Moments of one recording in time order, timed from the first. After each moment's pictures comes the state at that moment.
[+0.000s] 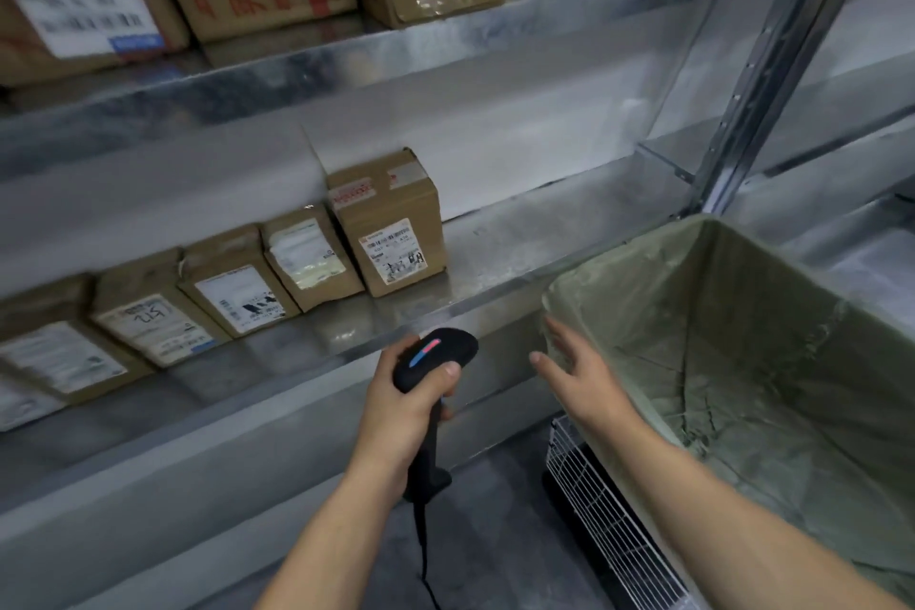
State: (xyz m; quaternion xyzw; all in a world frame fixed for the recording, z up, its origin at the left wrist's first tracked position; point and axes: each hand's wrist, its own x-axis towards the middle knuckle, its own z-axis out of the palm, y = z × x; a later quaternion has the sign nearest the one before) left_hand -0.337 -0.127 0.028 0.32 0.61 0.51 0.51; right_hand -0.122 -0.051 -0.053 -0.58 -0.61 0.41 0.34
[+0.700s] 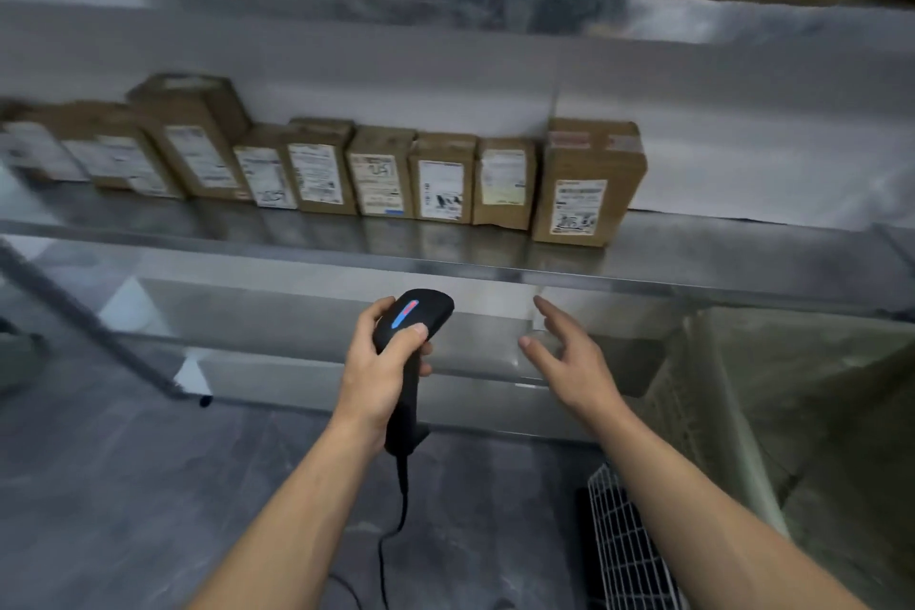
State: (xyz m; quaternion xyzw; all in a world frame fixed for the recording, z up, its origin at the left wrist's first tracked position) left_hand -0.408 -0.279 0.024 0.15 0.64 0.66 0.36; right_hand -0.239 -0.123 -0.014 -0.40 -0.78 0.42 0.21
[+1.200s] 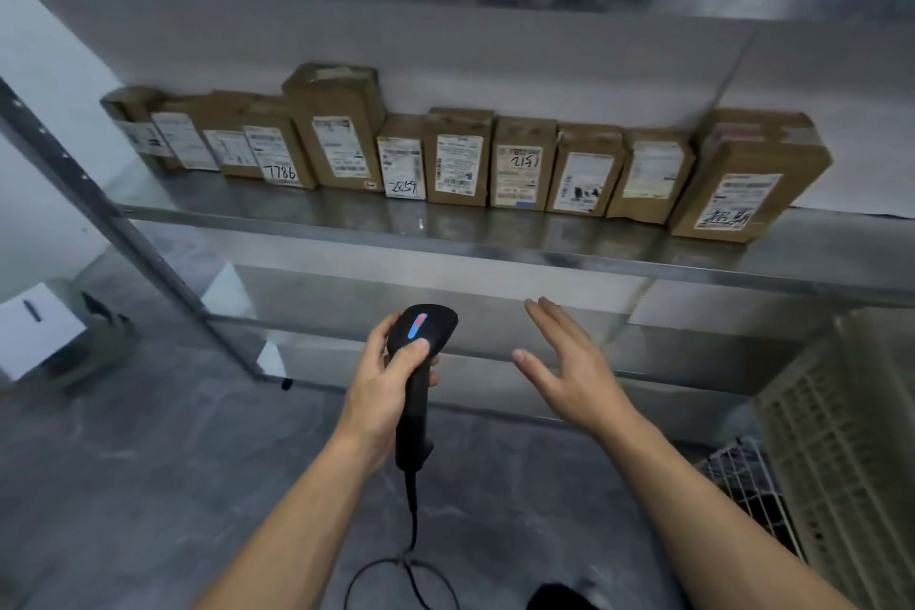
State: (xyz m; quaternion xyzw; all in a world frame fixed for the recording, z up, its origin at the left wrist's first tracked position) left_hand -0.583 -0.422 -0.001 0.14 0.63 0.67 0.37; right_hand -0.415 -0.261 -0.019 -0.33 -0.88 0.32 0.15
